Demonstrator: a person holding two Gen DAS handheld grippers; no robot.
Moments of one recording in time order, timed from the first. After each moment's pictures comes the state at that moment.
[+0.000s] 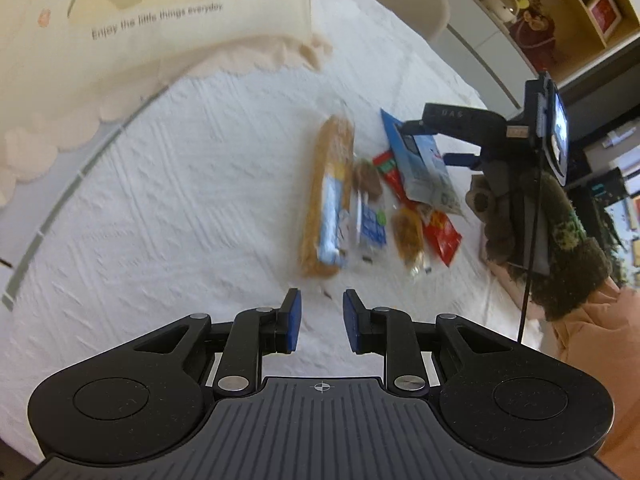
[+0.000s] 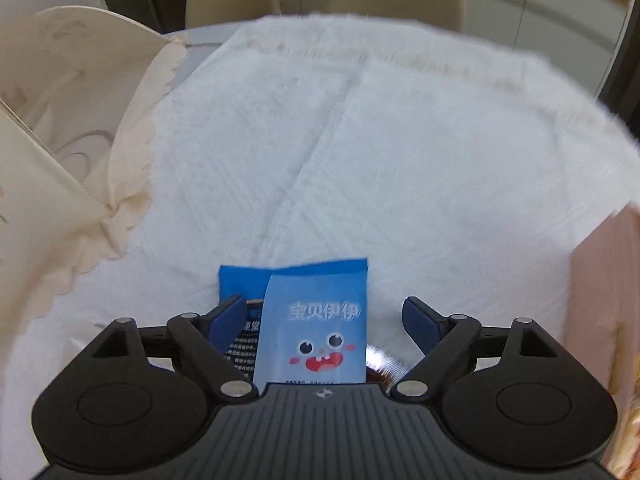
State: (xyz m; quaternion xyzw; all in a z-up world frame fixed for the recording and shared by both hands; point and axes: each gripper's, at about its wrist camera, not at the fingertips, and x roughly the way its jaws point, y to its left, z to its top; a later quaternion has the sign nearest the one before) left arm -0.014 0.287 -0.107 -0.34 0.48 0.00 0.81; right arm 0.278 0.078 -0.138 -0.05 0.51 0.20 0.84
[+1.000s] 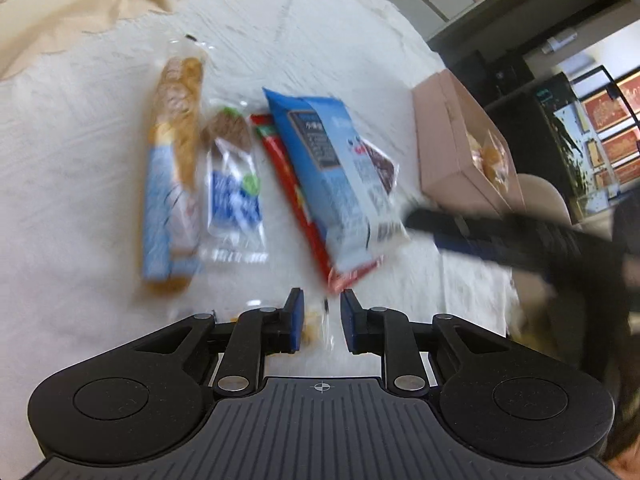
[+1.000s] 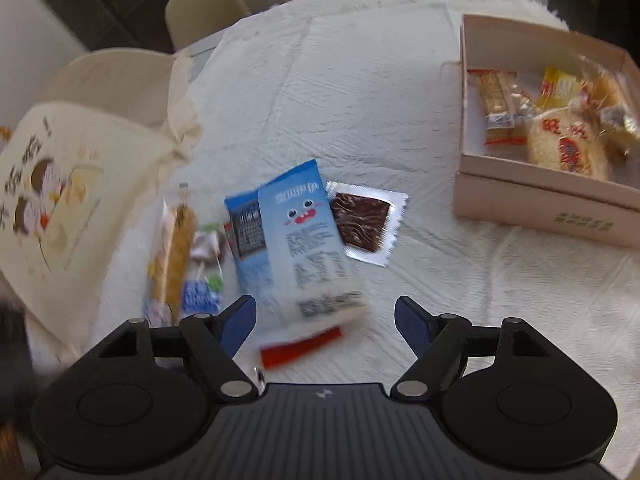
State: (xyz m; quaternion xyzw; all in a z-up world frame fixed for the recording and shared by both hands) left arm 0.049 0.228 -0.126 -0.28 0.53 -0.14 0.79; right arm 0.120 -0.013 -0.099 0.09 0.54 0.17 0.82
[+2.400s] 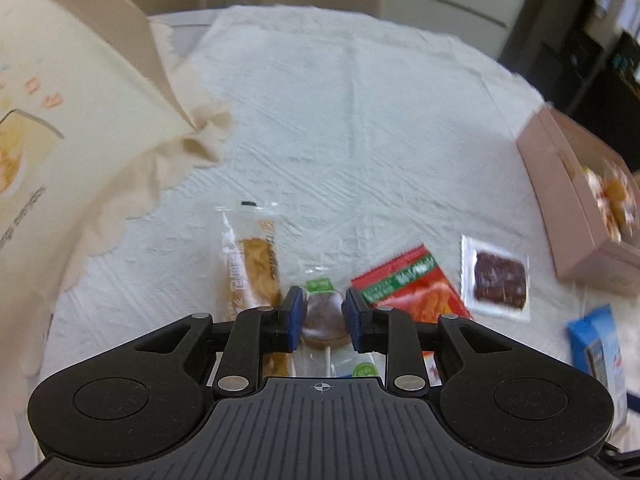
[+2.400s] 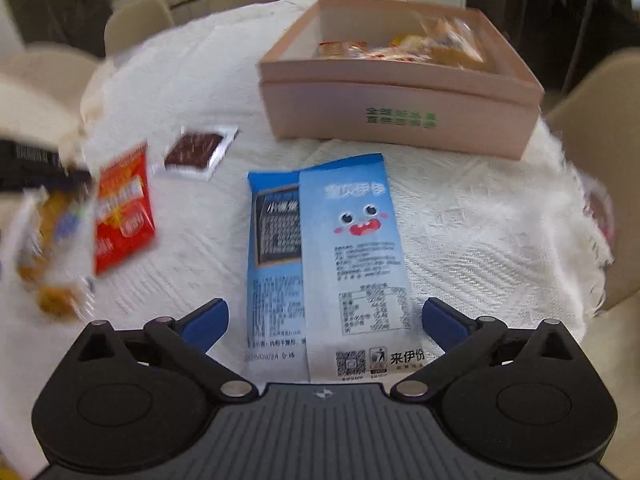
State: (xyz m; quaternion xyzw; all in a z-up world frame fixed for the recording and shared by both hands) left arm 0.141 0.215 -0.119 -0.07 0.49 0.00 0.87; right arm 0.035 -0.083 -0.156 0.00 0.48 0.06 0.88
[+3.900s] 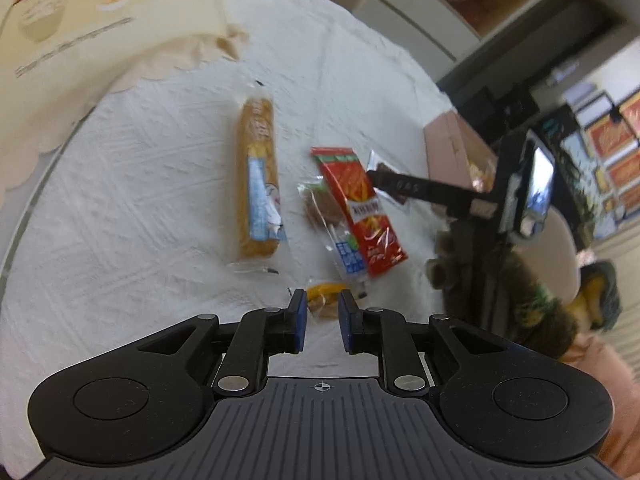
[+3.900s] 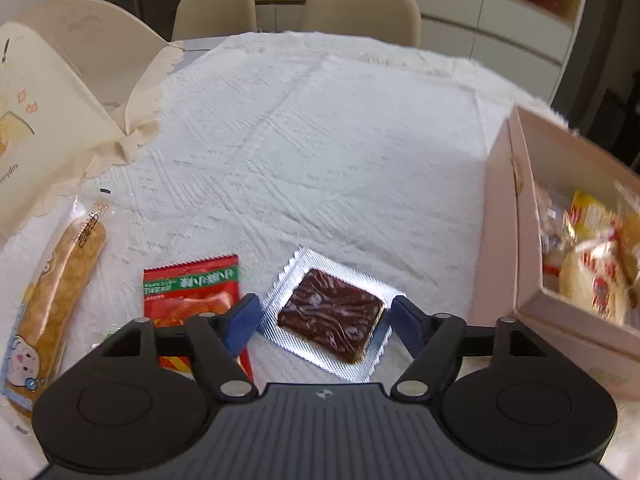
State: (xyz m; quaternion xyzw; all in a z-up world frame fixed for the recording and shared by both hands) left arm -0.004 0.263 -0.096 -0.26 0.49 -0.10 0.83; right arm 0.159 0.041 -0.151 -0.07 0.43 0.14 0.89
